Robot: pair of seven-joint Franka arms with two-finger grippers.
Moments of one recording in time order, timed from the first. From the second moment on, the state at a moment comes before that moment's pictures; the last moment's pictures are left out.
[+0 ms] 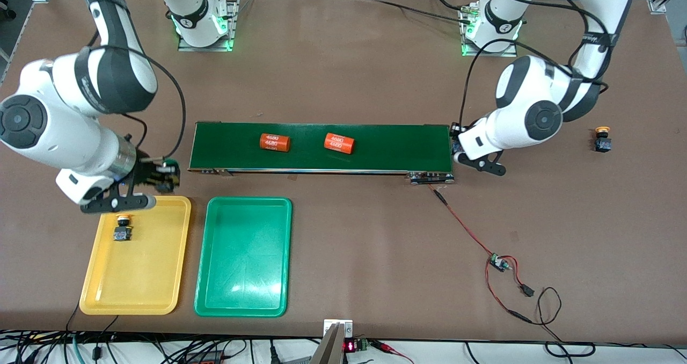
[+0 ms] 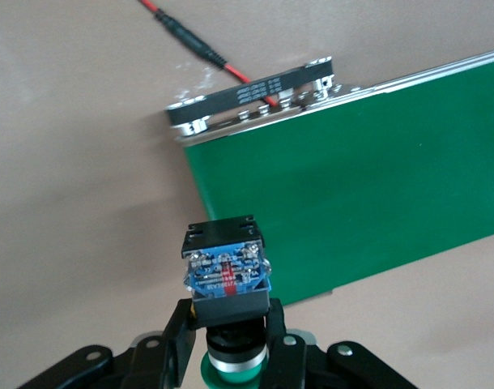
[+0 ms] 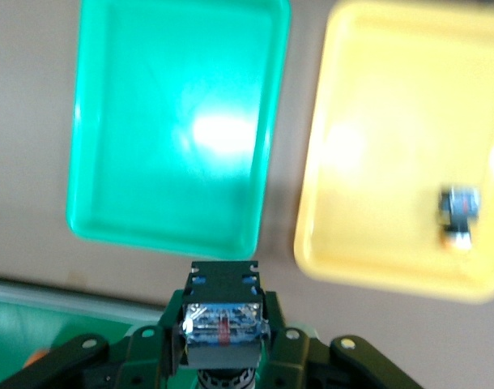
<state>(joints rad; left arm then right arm) -0.02 0.27 -0.31 -2.02 -0.14 2.01 0.00 0.09 0.45 0.10 -1.45 -0.01 1.97 0.04</state>
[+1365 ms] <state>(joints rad) -0.11 0.38 -0.31 -2.06 -0.18 2.21 -0.01 0.22 0.90 0.12 -1.28 -0.01 2.65 -0.17</state>
